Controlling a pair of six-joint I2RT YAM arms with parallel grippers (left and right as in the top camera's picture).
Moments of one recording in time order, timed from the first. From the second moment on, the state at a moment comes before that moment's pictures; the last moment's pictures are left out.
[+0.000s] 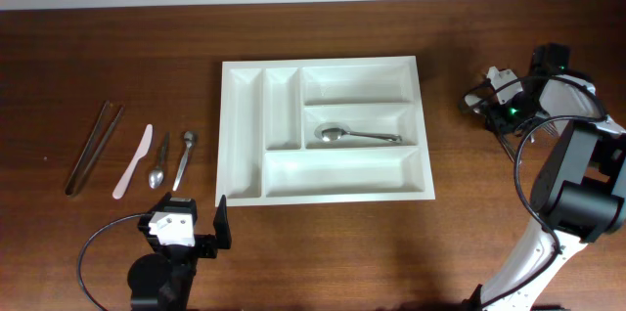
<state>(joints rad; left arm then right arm) -0.02 0.01 0.12 -0.39 0.07 0.00 -0.36 2.15 1.53 -0.79 -0.12 -0.65</state>
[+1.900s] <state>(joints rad) -0.02 0.01 0.13 -0.39 0.07 0.00 0.30 2.30 1.99 -1.30 -0.36 -1.31</state>
